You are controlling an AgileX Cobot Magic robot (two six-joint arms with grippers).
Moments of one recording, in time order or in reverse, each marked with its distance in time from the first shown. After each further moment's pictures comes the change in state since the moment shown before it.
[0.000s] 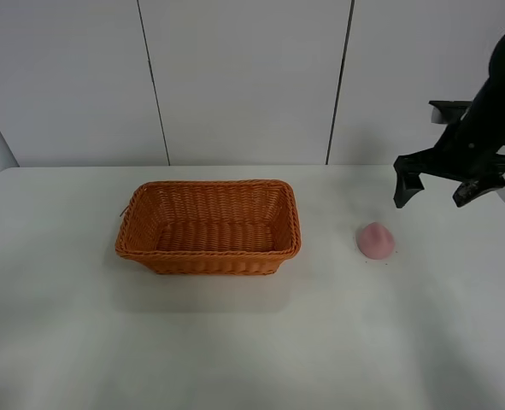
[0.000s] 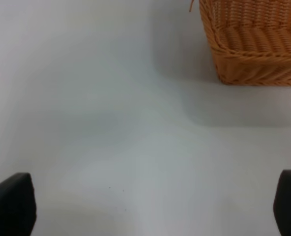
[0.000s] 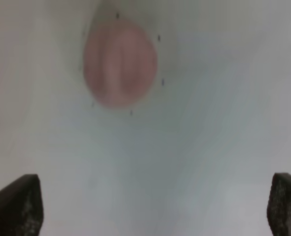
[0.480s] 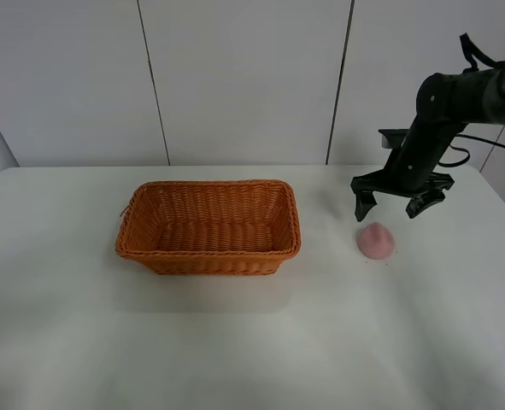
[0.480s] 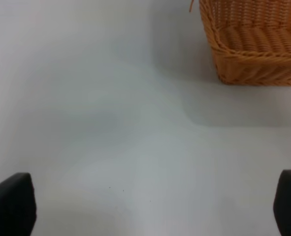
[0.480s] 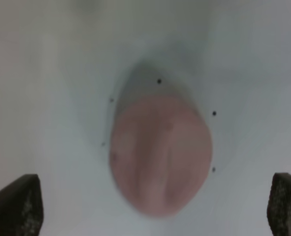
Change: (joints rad) left arm 0.000 0.000 0.000 0.000 0.000 0.000; right arm 0.079 0.251 -0.119 -0.015 -0.091 0.026
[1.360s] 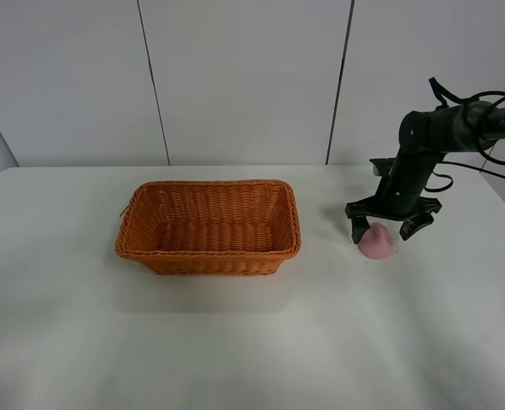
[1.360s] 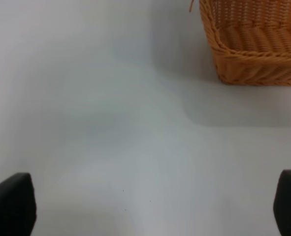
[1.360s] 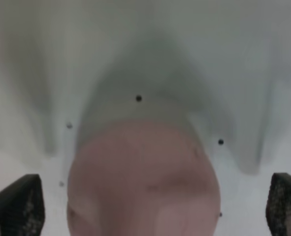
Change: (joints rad) left arm 0.000 0.000 0.000 0.000 0.000 0.000; right arm 0.000 0.121 -0.001 -0.021 -0.038 0.019
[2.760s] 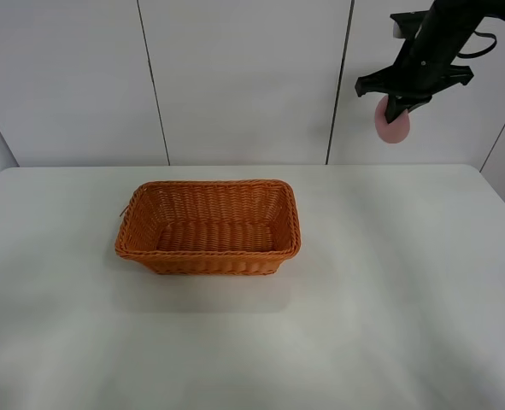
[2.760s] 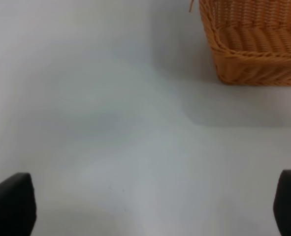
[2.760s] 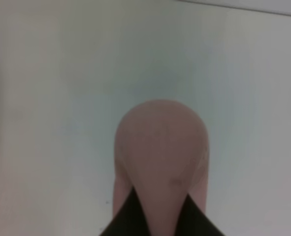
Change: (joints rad) left arm 0.000 0.000 0.000 0.000 0.000 0.000; right arm 0.081 -0.145 -0.517 -0.085 0.290 0.012
